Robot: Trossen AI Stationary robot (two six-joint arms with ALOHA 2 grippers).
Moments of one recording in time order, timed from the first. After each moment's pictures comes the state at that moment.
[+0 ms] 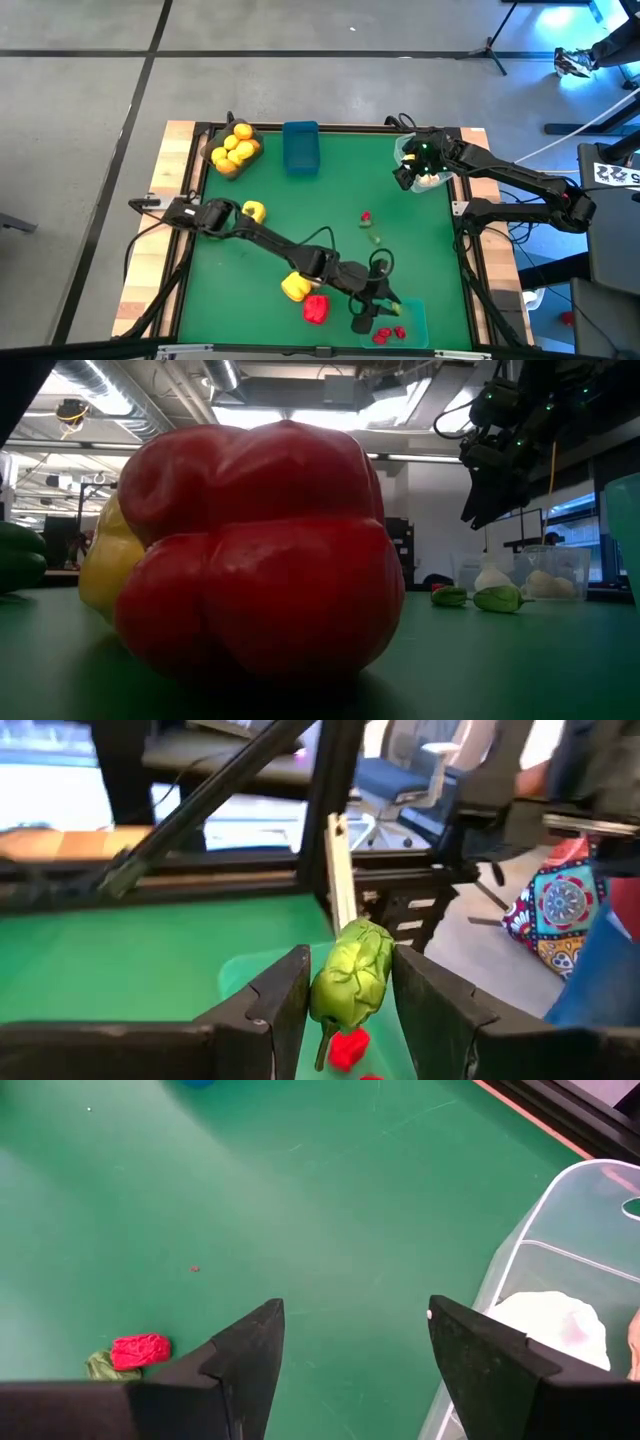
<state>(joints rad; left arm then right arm) -0.36 2.35 1.89 0.17 0.03 -0.18 -0.62 1.02 0.71 -0.57 -0.09 0.15</state>
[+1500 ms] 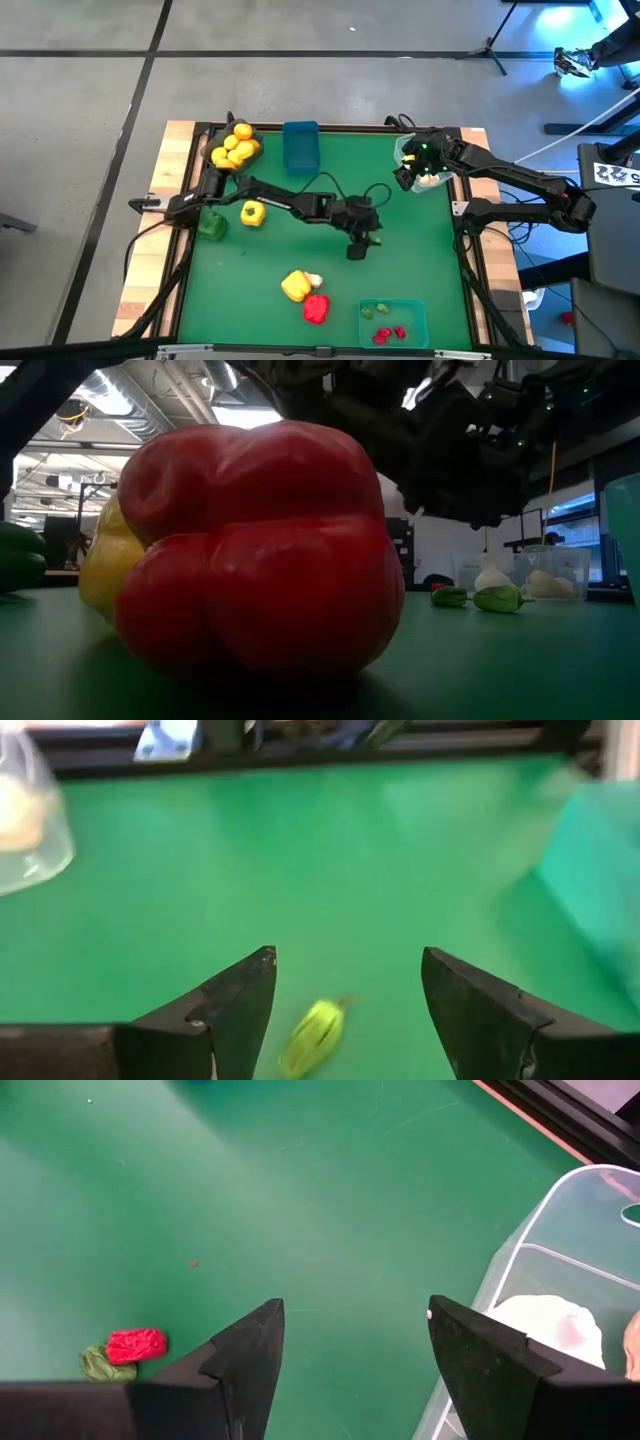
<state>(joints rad) -0.04 2.22 1.61 0.04 0.08 0.04 -0.62 1.02 0.71 -0.57 -0.09 0.12</state>
